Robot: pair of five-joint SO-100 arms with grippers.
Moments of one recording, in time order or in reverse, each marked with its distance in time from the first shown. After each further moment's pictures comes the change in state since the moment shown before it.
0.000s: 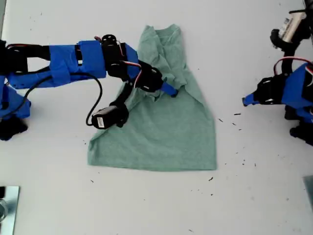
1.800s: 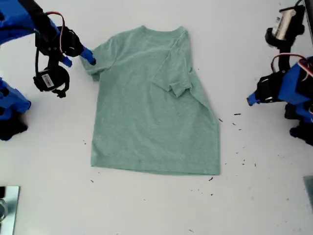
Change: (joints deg) arm 0 -30.3 39.6 54.8 11.5 -5.4; arm 1 2.8 -11.3 -5.6 1.8 -5.6
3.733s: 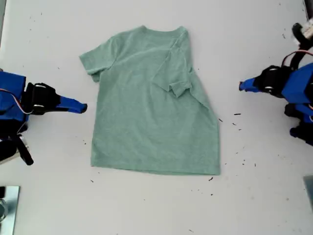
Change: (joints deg) arm 0 44.3 103.4 65.0 -11.0 -36.1; arm 1 8.2 35.9 21.8 -5.5 9.2
